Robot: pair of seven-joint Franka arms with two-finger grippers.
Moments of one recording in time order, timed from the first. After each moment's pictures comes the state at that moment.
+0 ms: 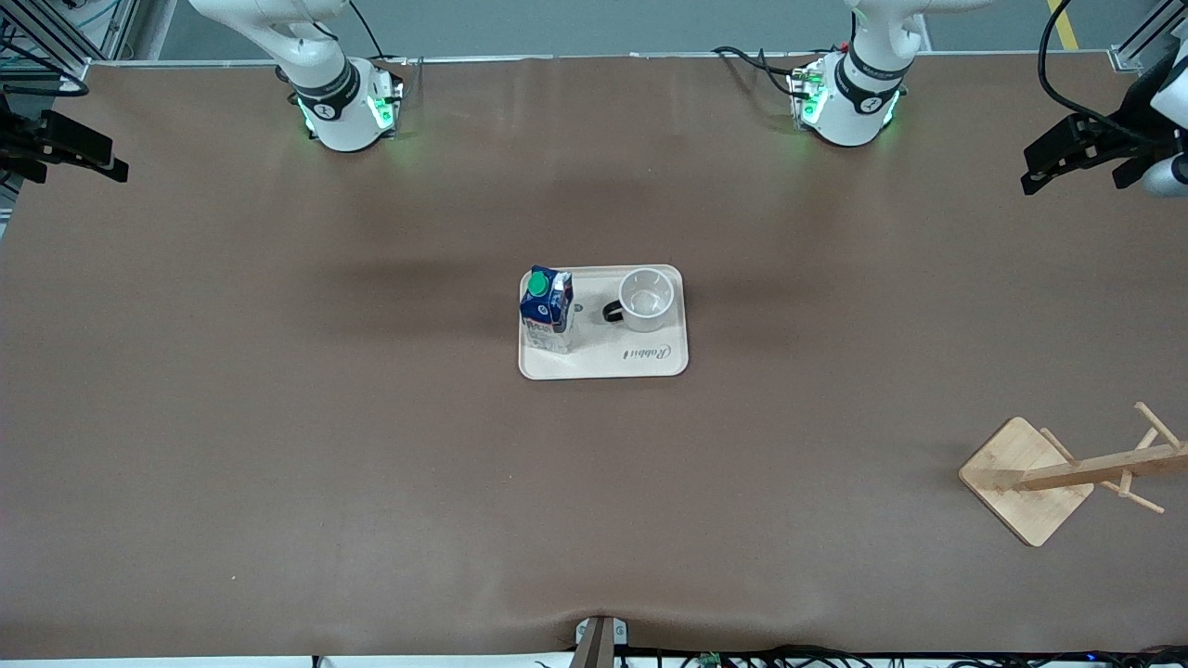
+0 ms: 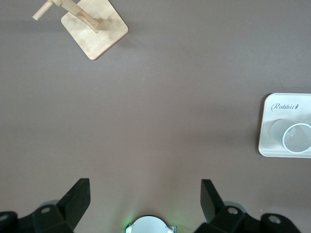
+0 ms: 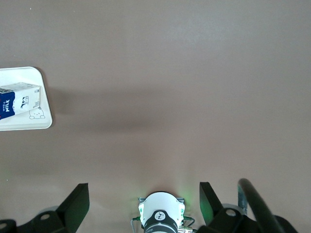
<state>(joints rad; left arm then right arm) 0.00 -0.07 -0.08 -1.52 0.02 1.40 -0.11 0.00 -0.02 -0.07 -1.44 0.05 1.23 -0.03</state>
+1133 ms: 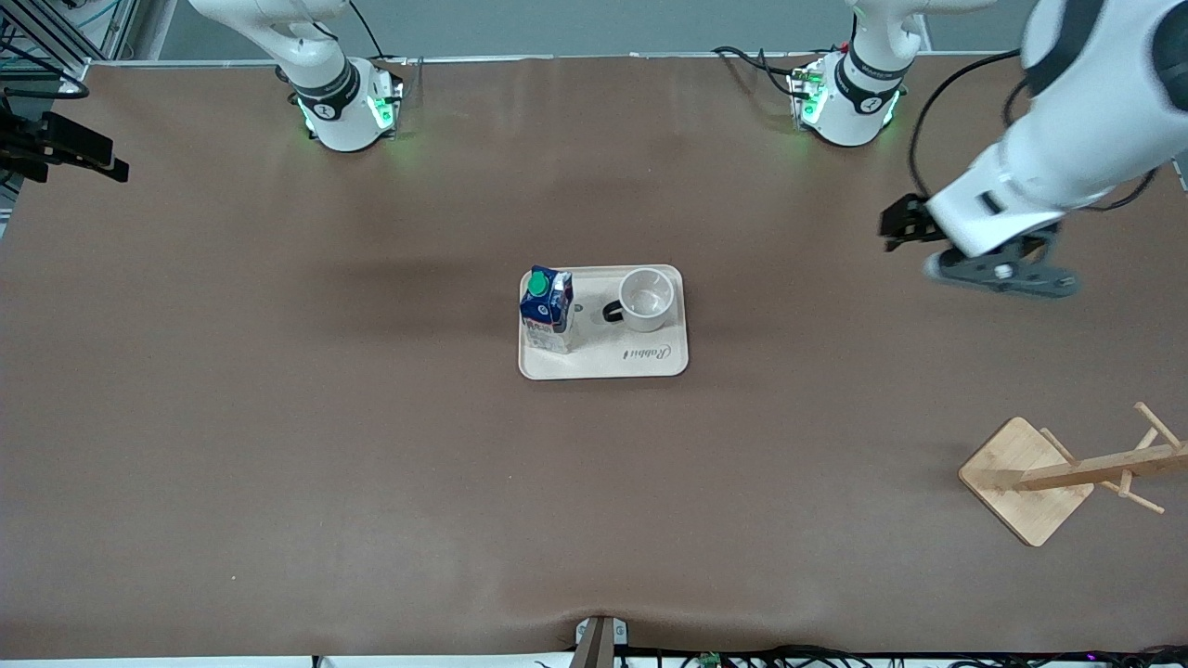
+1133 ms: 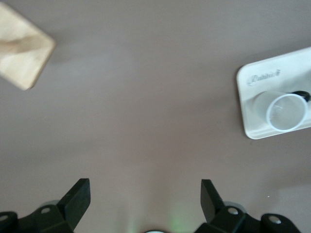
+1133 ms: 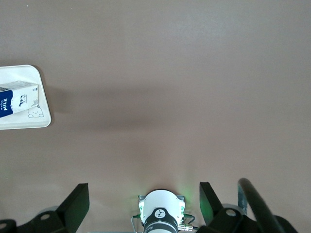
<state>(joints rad) -0.04 0.10 -0.27 -1.59 0.02 1.56 -0.04 0.00 -0.02 -0.07 -1.45 0.05 1.22 -0.03</state>
